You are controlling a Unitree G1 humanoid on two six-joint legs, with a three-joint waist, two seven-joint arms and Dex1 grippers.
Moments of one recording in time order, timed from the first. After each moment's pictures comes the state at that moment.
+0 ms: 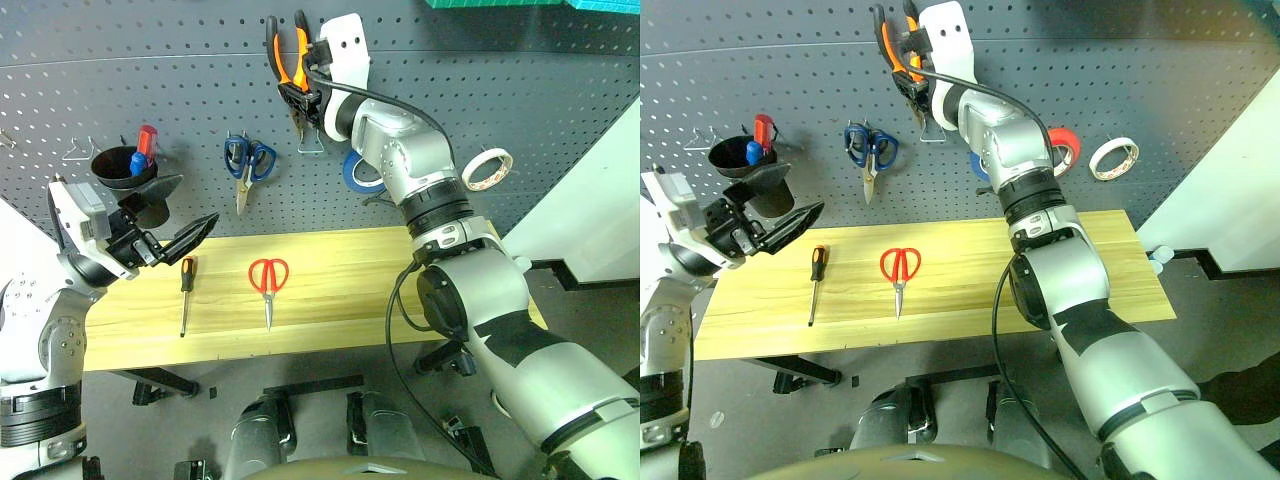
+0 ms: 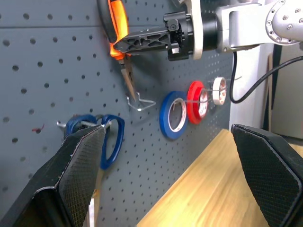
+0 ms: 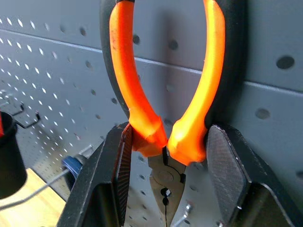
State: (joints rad) left arm -0.17 0.63 0.40 -0.18 -0.66 0.20 -0.96; right arm -1.36 -0.07 -0.01 0.84 0.20 0.34 0.38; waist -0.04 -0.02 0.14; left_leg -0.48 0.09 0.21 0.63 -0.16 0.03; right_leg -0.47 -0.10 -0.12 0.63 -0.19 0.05
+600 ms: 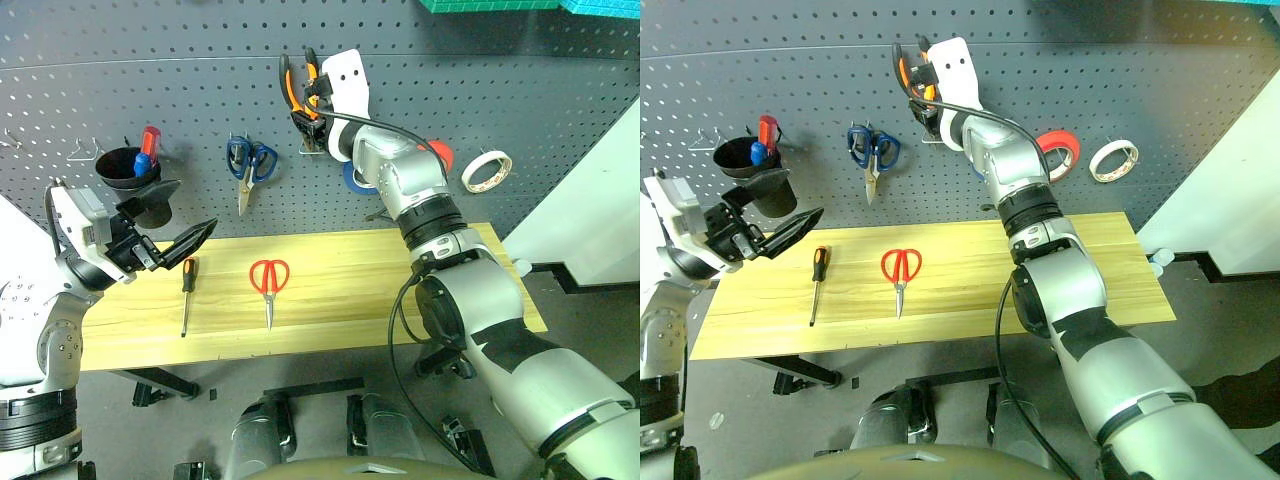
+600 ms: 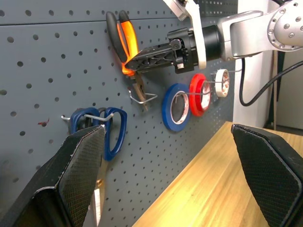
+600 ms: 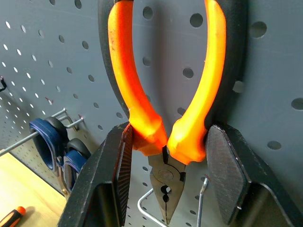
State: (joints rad) left arm -0.16 0.64 0.40 -0.16 -0.64 0.18 -0.97; right arm -1.30 -0.06 -0.01 0.86 0.13 0.34 0.33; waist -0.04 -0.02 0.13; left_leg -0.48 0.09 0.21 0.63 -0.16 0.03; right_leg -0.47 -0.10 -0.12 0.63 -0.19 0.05
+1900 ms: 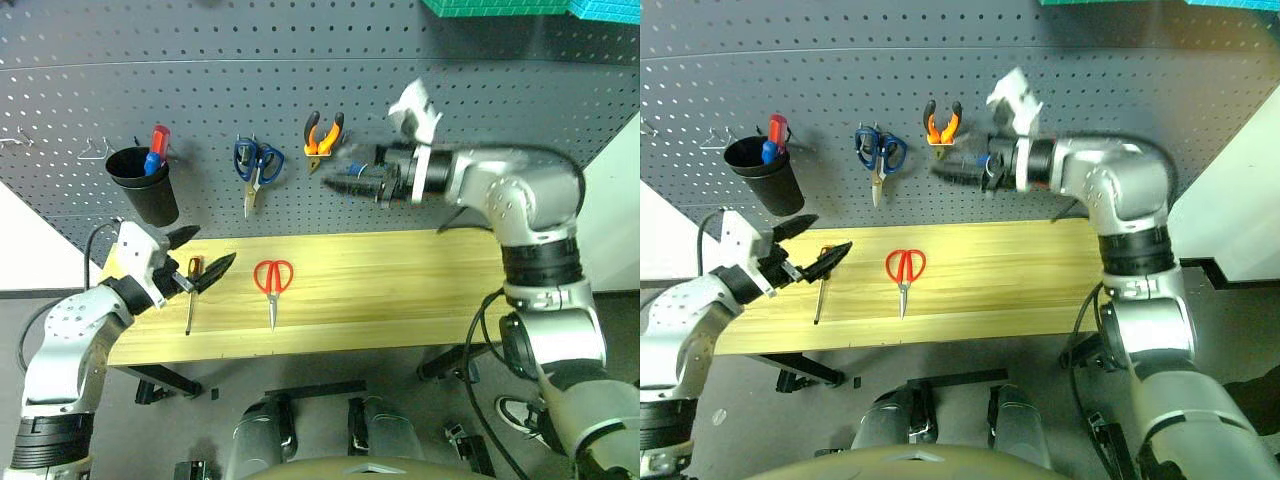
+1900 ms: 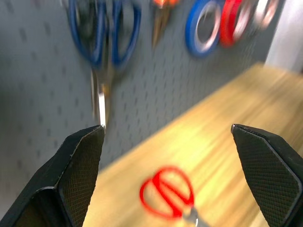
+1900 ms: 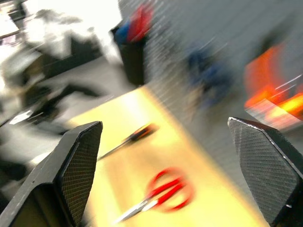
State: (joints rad) left arm -0.05 0.60 0.23 -0.19 -0.42 0.29 -0.69; right arm -0.89 -0.48 0.09 0.04 0.52 0.93 0.99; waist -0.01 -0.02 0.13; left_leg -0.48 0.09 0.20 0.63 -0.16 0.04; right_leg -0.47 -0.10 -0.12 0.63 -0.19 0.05
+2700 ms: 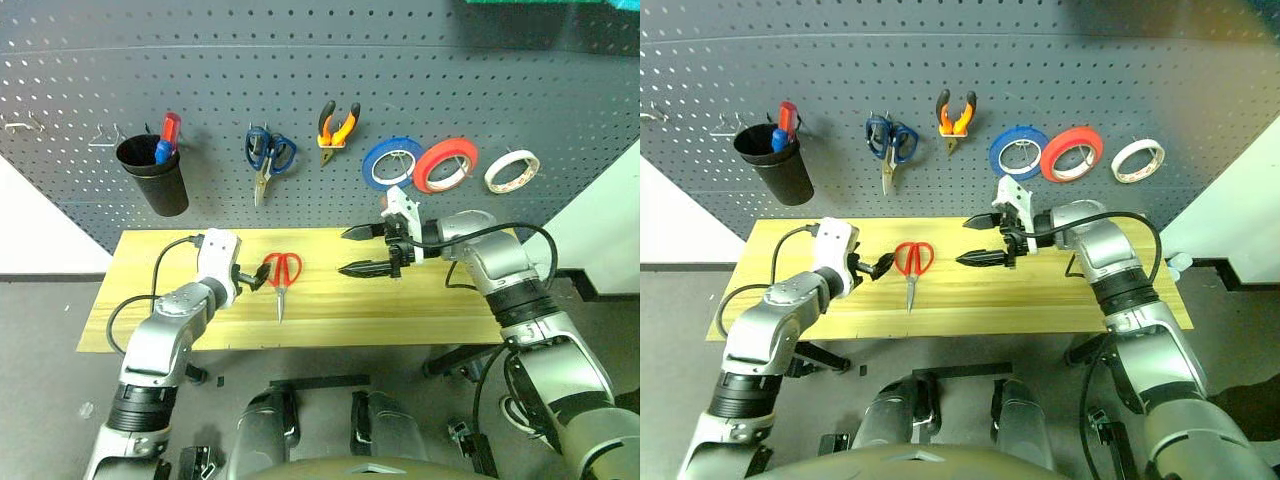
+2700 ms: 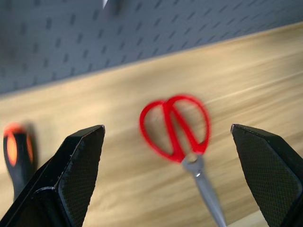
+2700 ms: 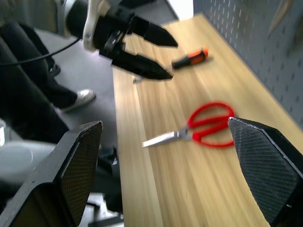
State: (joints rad) left arm -0.25 0.32 0.00 -0.20 -0.23 0.86 -0.20; right arm -0.76 -0.52 0.25 0.45 0.28 0.34 1.33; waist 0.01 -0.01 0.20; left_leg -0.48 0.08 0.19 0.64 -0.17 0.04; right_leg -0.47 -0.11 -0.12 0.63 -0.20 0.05
